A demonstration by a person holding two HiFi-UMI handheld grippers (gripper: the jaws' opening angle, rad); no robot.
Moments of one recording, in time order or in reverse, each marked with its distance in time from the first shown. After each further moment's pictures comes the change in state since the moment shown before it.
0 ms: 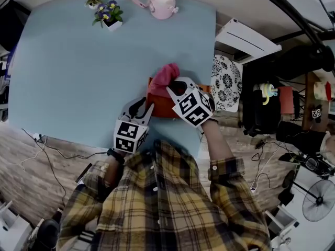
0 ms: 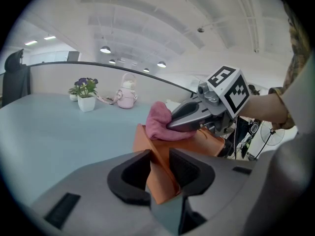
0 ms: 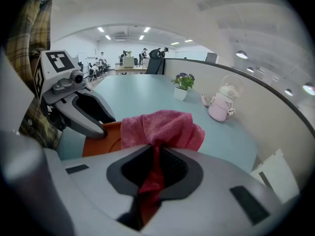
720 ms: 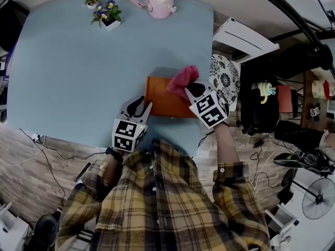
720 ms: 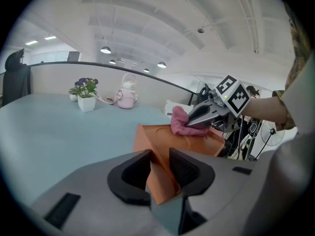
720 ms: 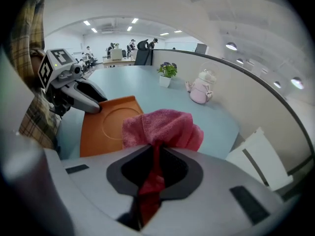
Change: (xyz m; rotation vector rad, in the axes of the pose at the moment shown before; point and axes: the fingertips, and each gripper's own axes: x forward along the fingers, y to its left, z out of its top) left arm 0.000 0.001 -0.001 -0.003 -0.009 -0.001; right arm -0.039 -0.031 -0.058 0.088 0.103 -0.091
